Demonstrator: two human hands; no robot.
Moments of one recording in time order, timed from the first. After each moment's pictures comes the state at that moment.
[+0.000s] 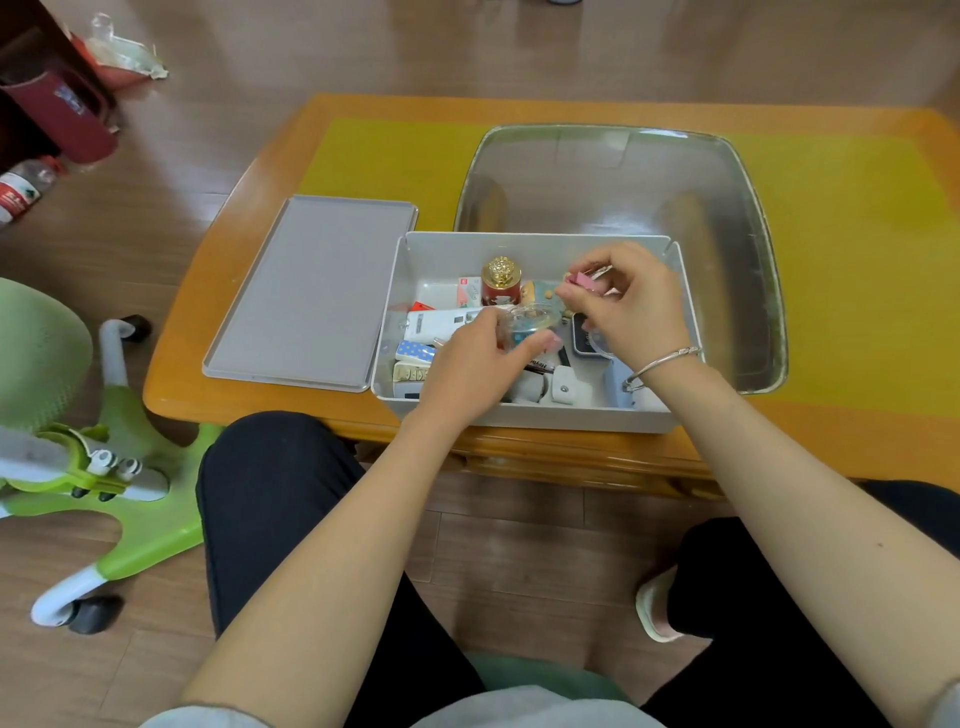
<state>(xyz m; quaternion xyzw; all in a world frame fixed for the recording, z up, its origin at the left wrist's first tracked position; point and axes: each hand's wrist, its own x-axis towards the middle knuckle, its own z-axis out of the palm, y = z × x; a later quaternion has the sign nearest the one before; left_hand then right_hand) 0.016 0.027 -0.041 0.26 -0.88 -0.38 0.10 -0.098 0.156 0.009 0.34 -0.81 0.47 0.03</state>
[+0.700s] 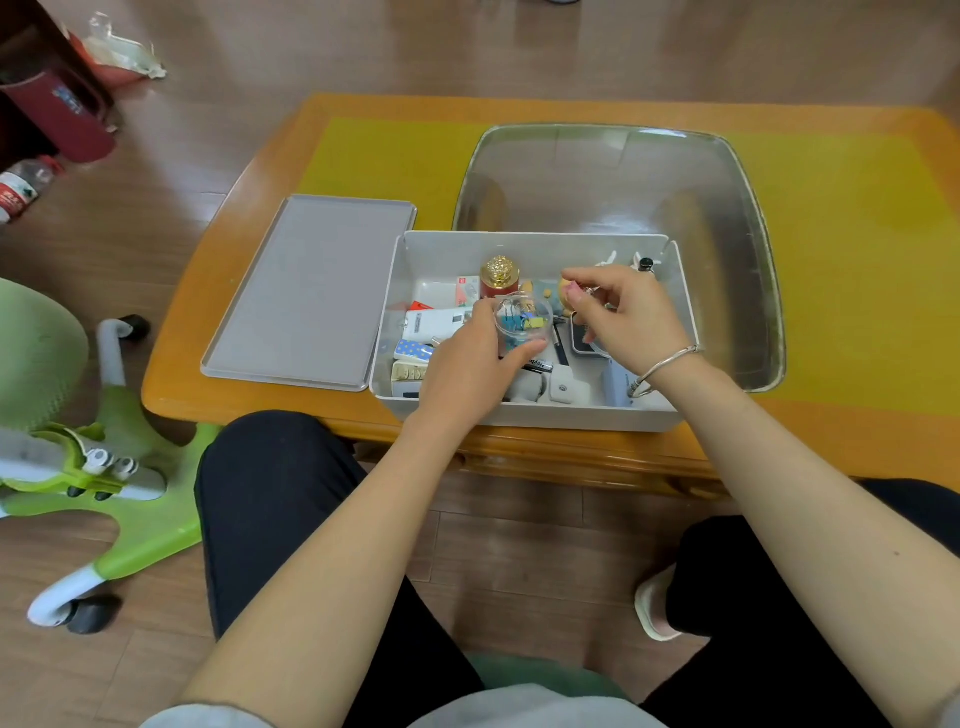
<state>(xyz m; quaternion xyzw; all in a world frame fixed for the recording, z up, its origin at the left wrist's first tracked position) 0.015 0.030 -0.043 0.26 -0.91 -0.32 0.11 -0.103 0.160 -0.002 0.34 -0.83 0.44 -0.08</state>
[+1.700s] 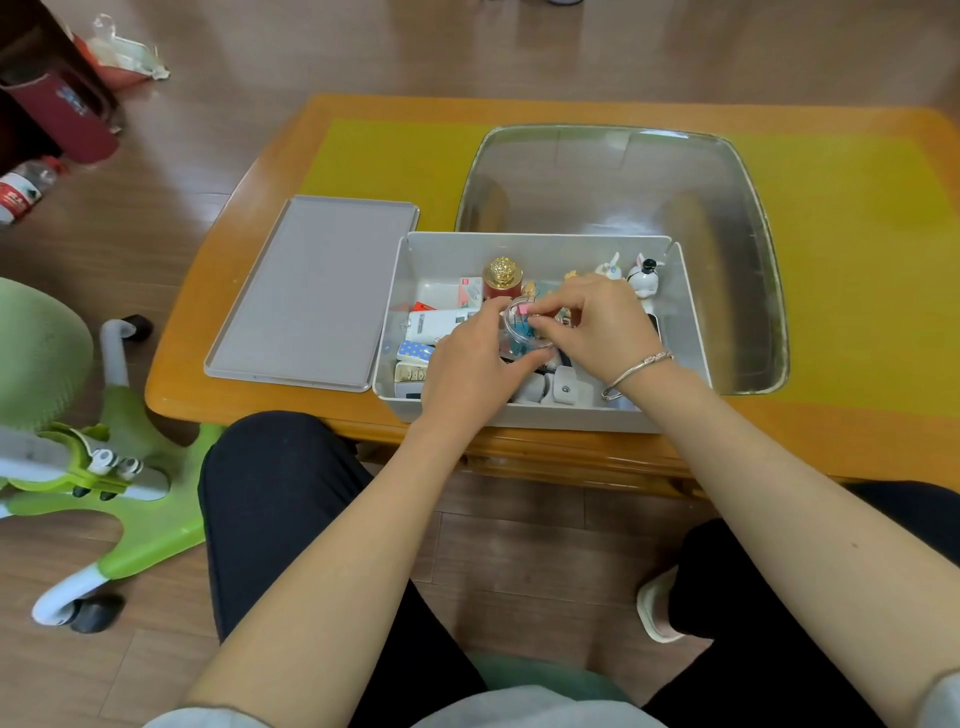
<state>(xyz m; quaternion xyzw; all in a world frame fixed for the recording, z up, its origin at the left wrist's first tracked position) 0.019 0.035 -0.046 0.23 -0.91 -0.29 0.18 -0.089 0.146 -0.002 0.45 -0.83 0.32 0.01</state>
